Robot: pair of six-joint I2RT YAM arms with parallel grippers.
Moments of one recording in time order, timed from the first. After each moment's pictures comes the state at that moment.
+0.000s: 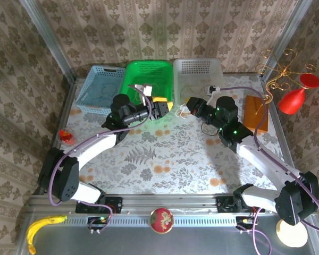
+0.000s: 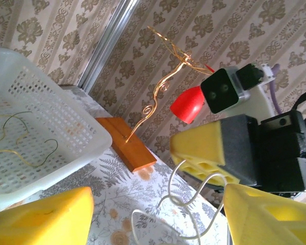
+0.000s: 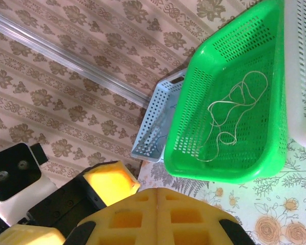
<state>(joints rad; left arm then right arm) -0.59 1.43 0.91 0.56 0.67 -0.61 0.43 1.18 0.87 0.15 -0.21 0.91</state>
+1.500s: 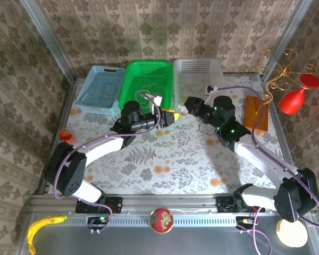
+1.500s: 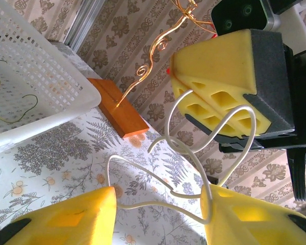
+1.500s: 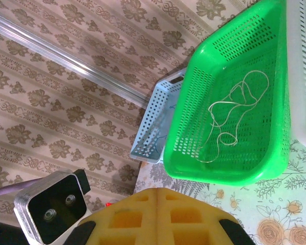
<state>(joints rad) -0.67 1.50 0.86 0.57 0.67 -0.61 0.45 1.21 0.88 0.16 -0.19 0.92</state>
